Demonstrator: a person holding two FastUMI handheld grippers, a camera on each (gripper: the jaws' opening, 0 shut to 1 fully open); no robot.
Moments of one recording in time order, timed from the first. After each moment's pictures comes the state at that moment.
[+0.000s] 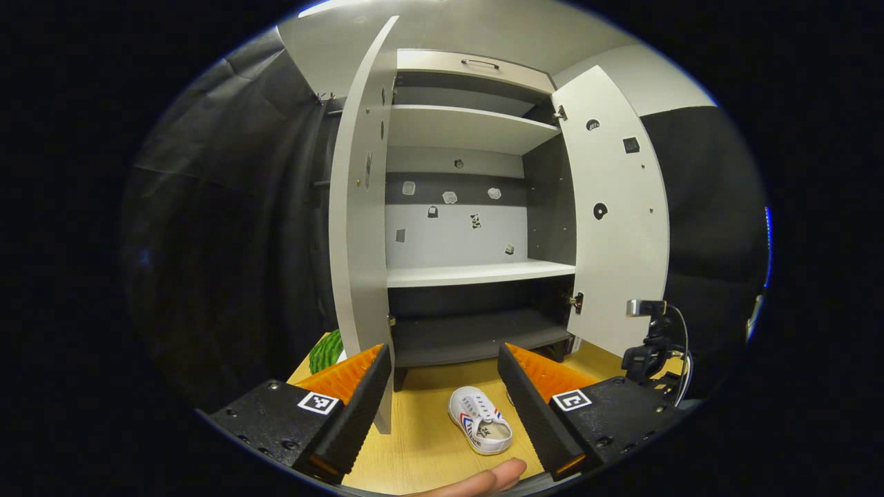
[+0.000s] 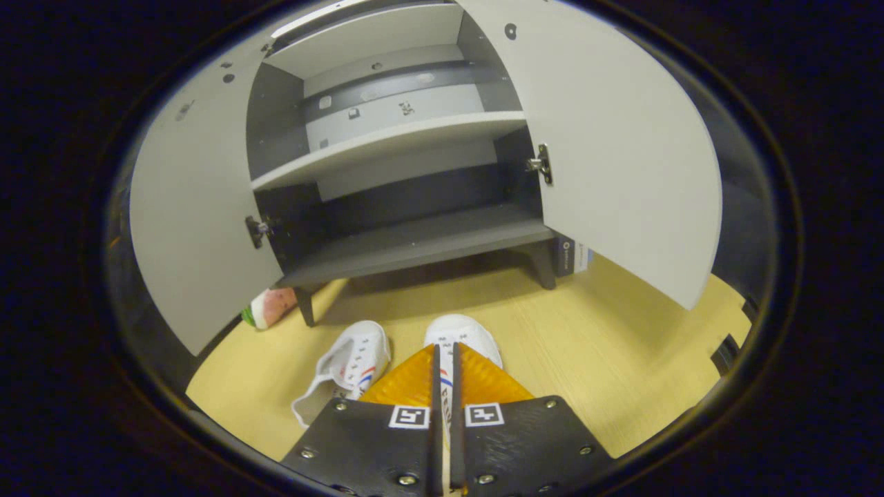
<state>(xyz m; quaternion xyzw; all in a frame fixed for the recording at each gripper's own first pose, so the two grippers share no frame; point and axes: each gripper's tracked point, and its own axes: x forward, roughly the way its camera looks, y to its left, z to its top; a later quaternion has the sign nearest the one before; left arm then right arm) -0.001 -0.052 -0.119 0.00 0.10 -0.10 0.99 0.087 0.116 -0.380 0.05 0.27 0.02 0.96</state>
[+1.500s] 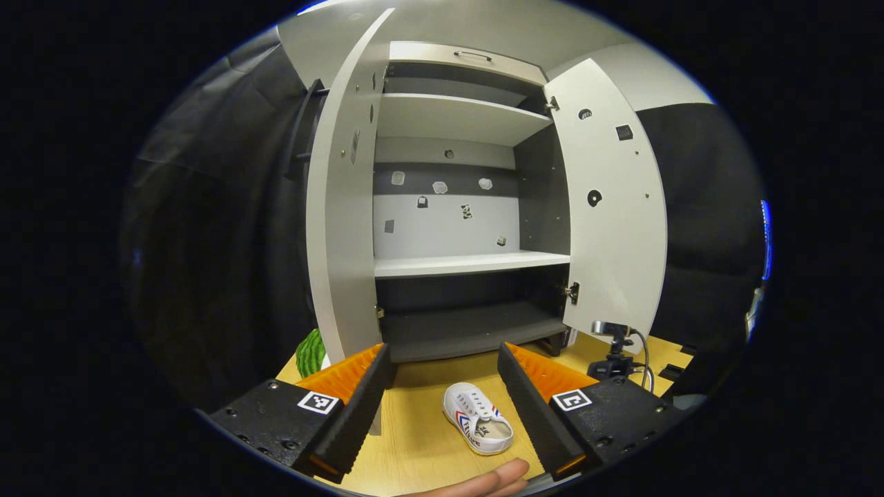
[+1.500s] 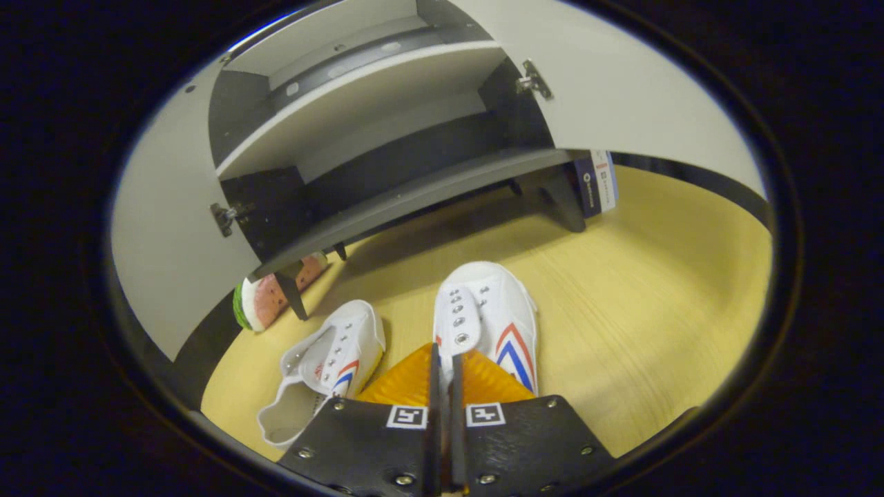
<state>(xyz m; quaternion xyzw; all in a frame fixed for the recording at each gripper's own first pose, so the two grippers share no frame) 0.011 -0.057 -0.149 0.00 0.12 -0.12 0.99 0.111 0.143 -0.453 0.13 0.34 0.04 0.93</state>
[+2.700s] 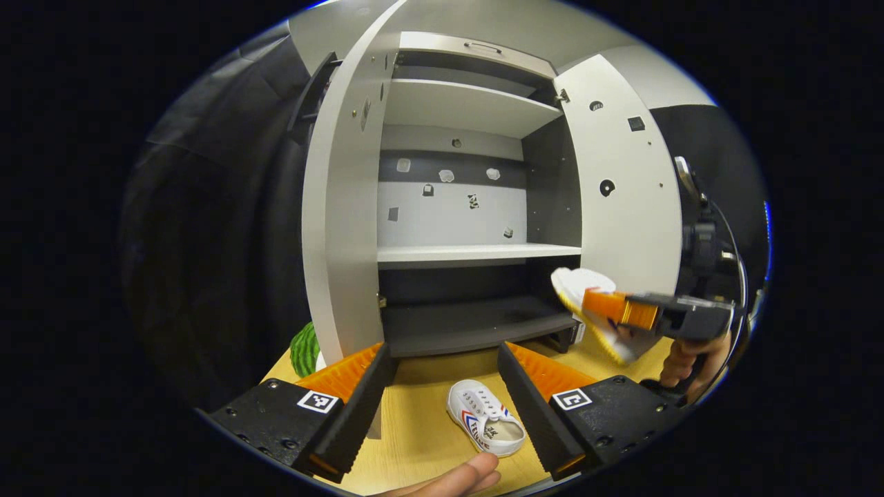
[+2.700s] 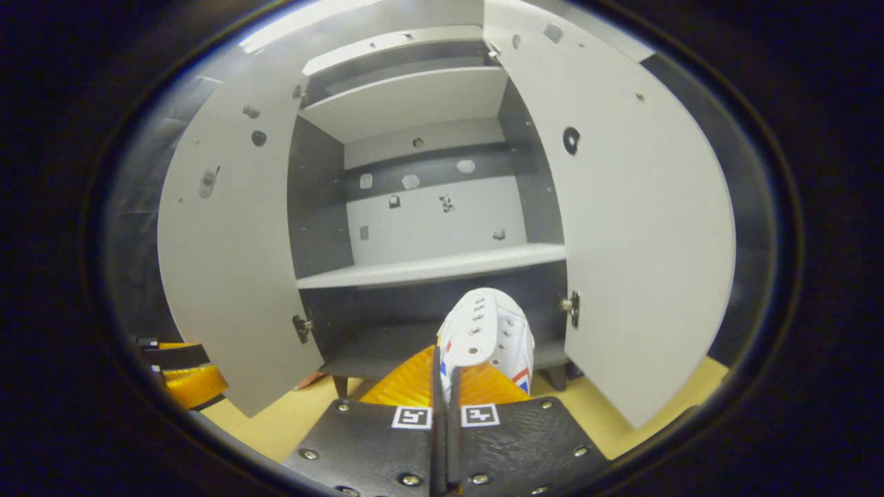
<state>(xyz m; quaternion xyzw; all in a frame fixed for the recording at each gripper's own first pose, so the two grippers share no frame) 0.031 -0.048 -0.169 -0.01 0.11 -0.12 0.99 0.146 0.147 -0.173 0.02 0.09 0.10 0.99</state>
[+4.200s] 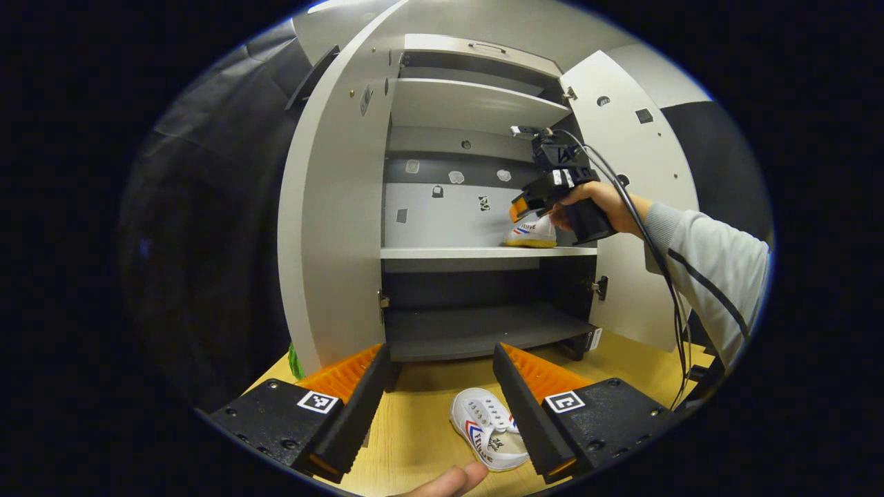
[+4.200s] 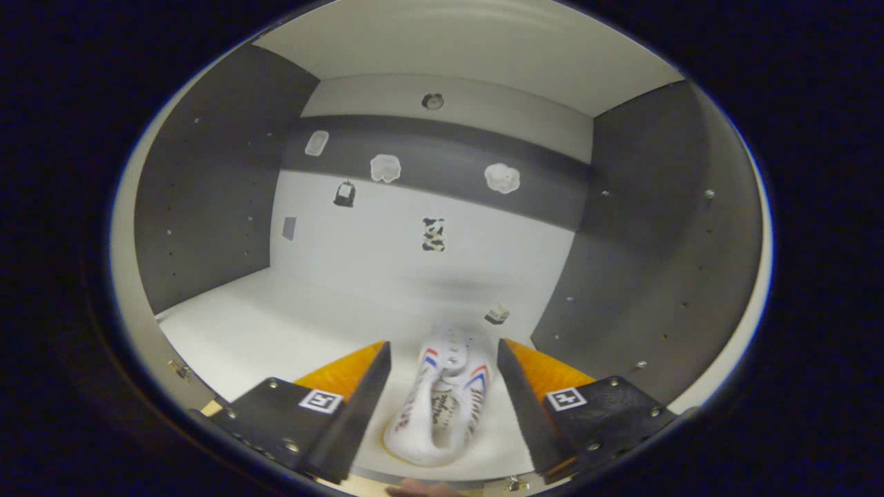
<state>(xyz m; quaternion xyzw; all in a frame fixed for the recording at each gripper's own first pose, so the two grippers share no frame) 0.049 -0.056 -0.193 0.00 0.09 -0.09 0.99 0.411 0.176 -0.093 -0.17 0.14 0.07 0.97</state>
